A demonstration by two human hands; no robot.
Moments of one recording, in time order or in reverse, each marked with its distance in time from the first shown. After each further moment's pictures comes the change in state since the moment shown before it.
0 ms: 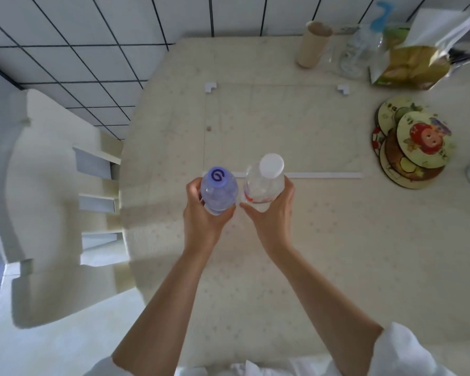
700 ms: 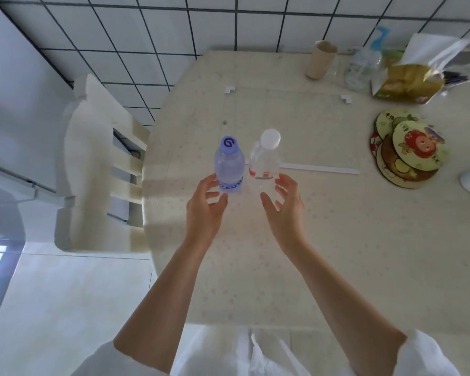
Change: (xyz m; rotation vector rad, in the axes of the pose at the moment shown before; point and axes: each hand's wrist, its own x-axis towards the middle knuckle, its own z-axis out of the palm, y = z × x) left_hand -0.058 -0.003 -0.023 -0.032 0.034 0.026; right_hand -0.049 0.000 -0.040 -0.035 -0.103 -0.108
